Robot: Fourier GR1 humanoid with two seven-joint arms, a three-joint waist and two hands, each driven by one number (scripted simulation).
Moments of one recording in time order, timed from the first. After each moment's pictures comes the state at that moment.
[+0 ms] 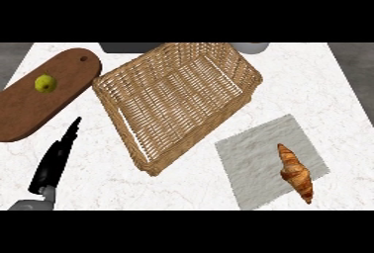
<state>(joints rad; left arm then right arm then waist) -0.02 0.34 -0.05 -1.38 -0.19 0.10 0.24 0.75 -0.07 0.19 -1.61 0.54 -1.24 -1.01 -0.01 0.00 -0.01</state>
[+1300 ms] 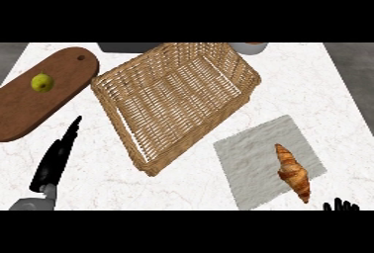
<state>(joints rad) -0.03 0.31 -0.02 -1.37 -0.22 0.07 0.23 0.52 -0.08 0.00 -1.45 0.77 -1.13 -0.77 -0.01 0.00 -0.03</state>
